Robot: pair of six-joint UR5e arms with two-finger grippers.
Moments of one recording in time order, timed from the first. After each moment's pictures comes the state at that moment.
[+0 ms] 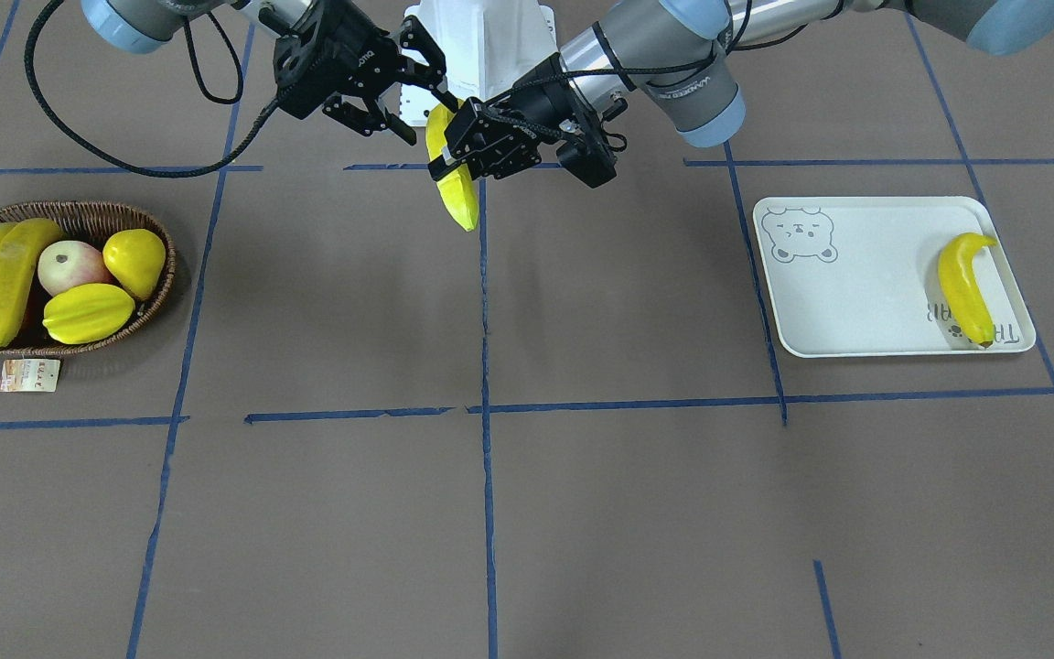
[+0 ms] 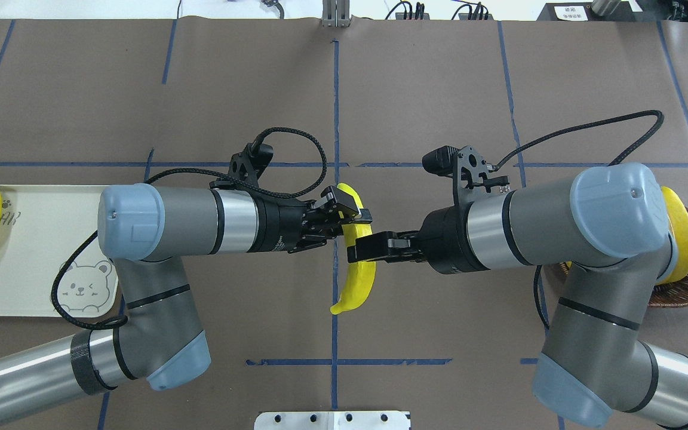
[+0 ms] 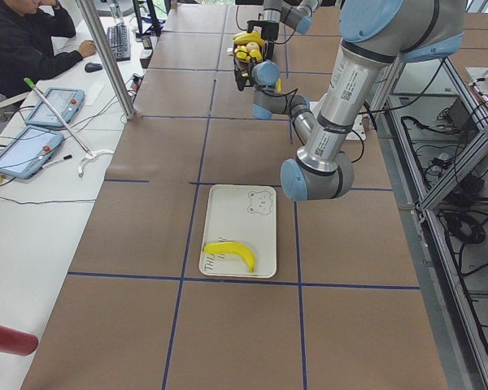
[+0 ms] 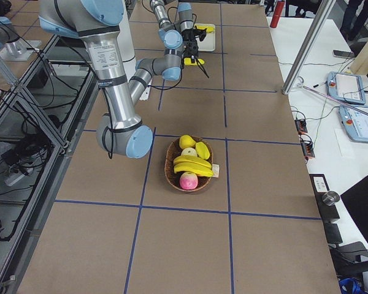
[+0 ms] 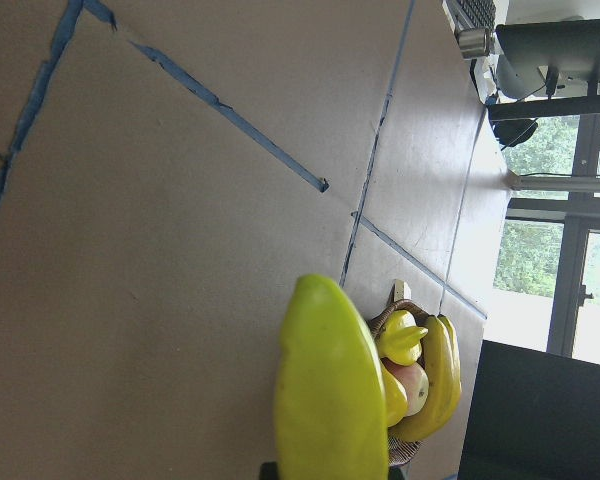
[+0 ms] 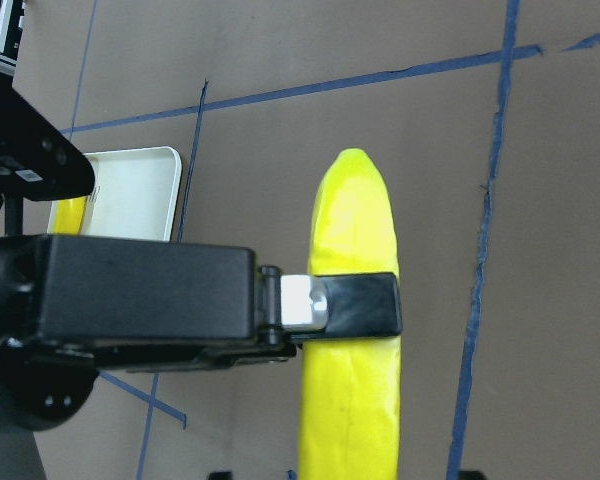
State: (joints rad) left arm -0.46 -2.13 -1.69 -2.64 -1.80 -1.89; right arm 0.50 -1.22 2.06 -0.96 1.97 1.36
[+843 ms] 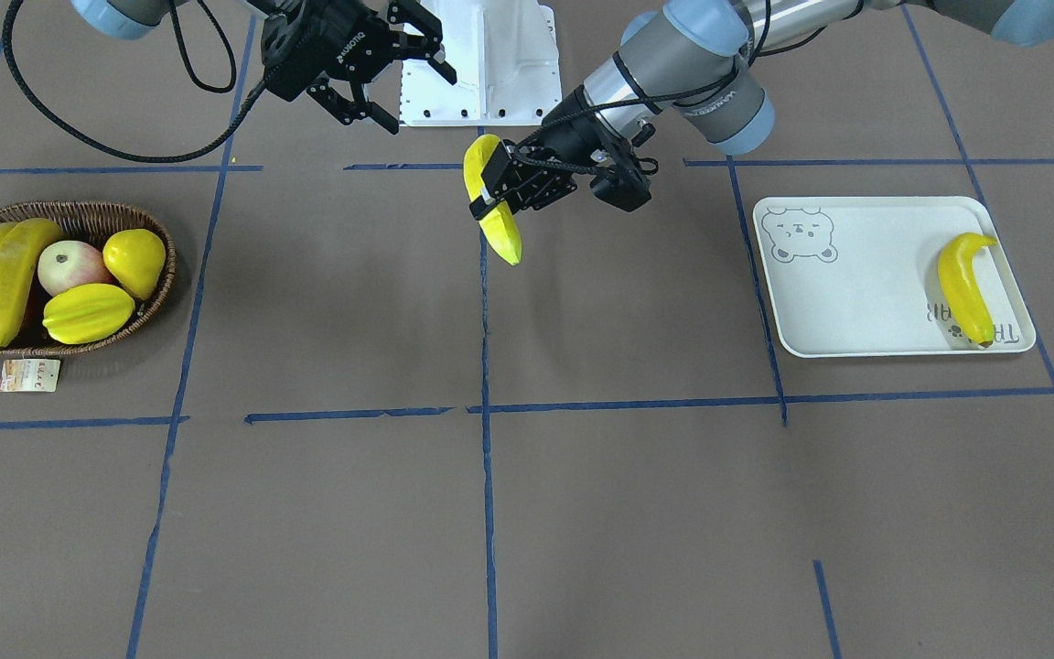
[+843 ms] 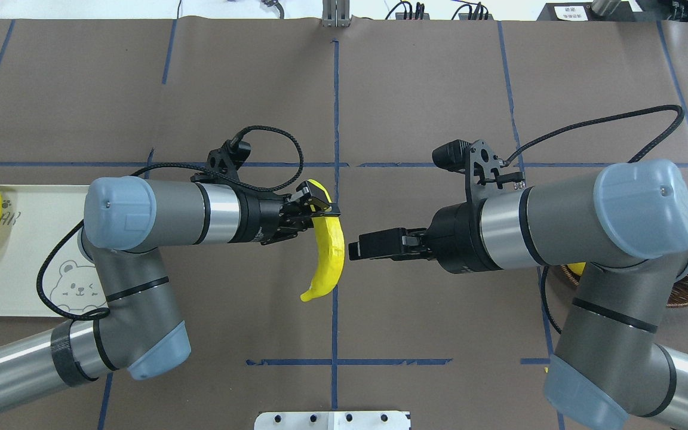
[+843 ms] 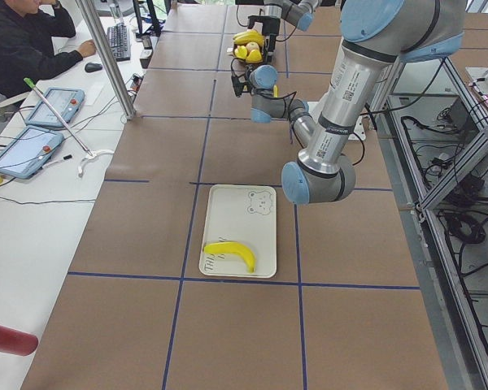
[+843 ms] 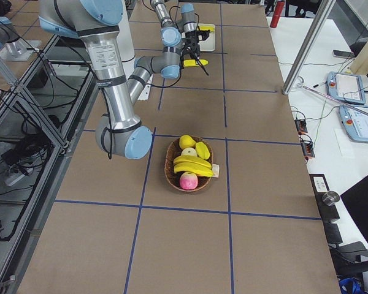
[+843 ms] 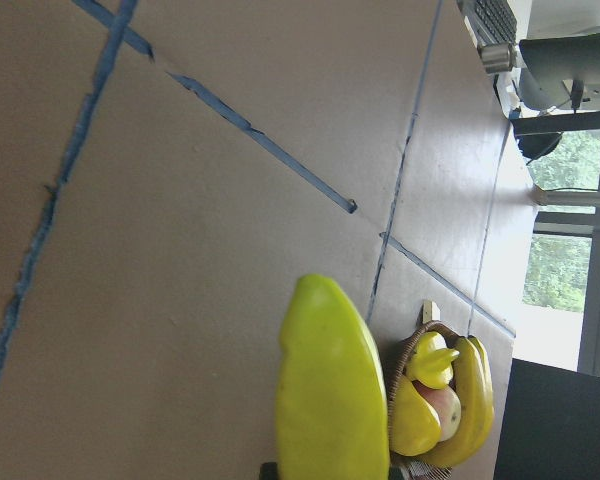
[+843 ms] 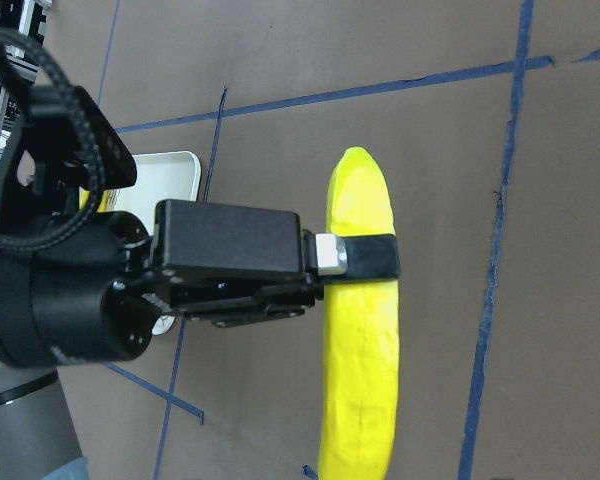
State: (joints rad) left arm -0.51 -2.06 -1.70 -2.52 -1.80 -1.85; right arm 0.51 -1.24 2.11 -0.97 1.97 1.36
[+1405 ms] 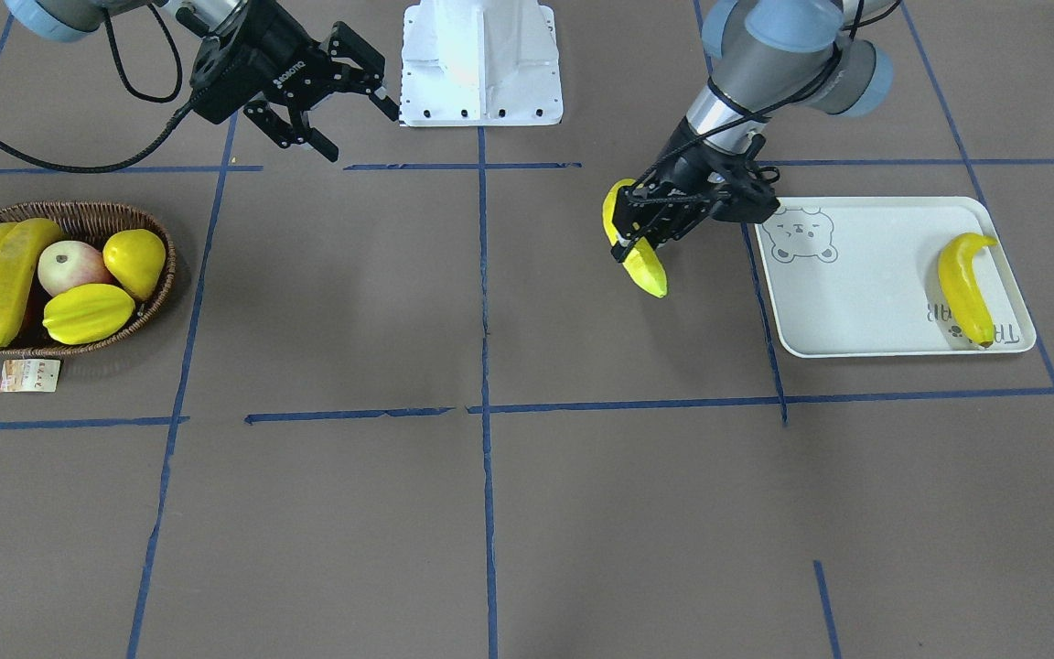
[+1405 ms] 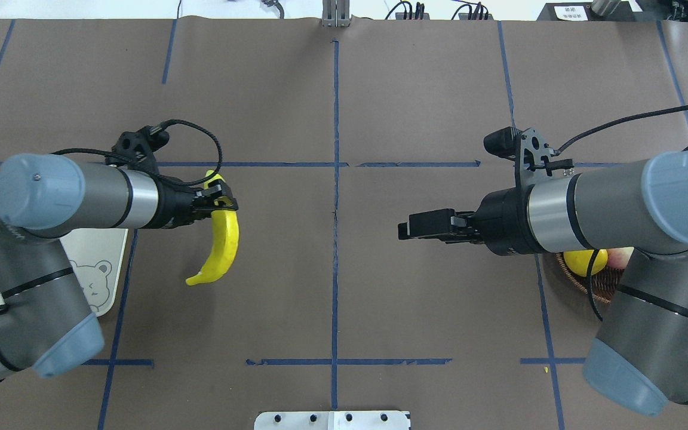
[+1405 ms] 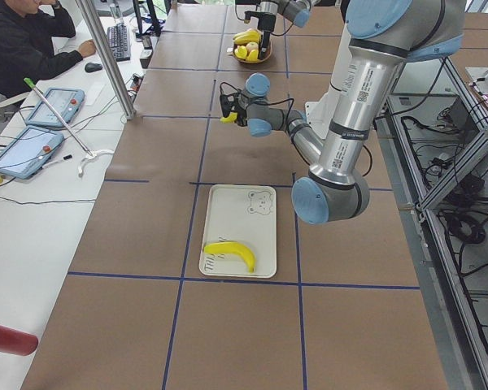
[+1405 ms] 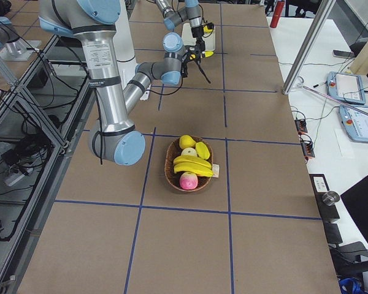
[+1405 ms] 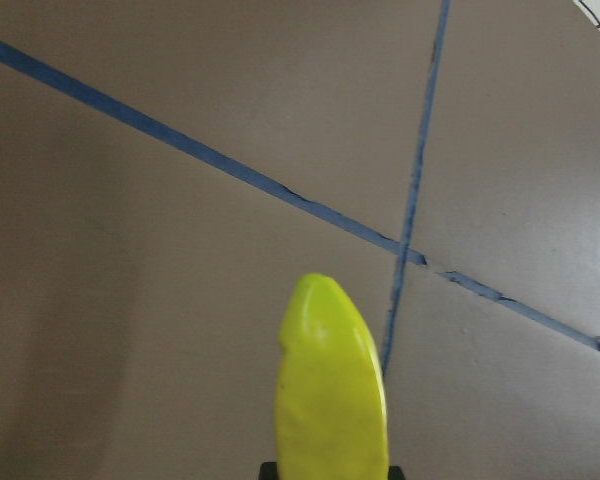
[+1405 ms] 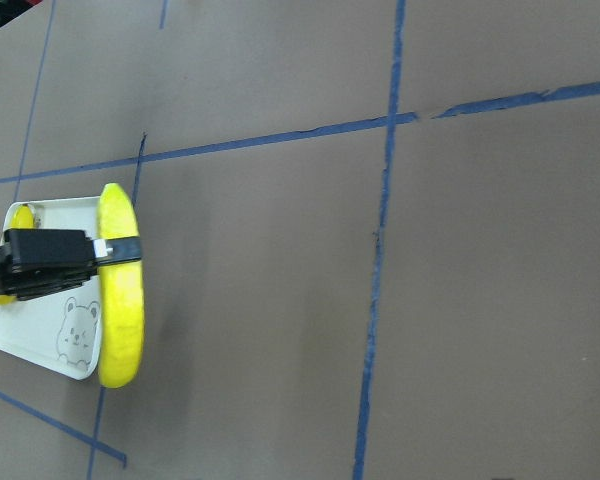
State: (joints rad) left arm -0.61 -1.80 -1.92 -2.15 -1.82 -1.56; right arm 0.59 -1.37 2.13 -0.97 1.97 1.36
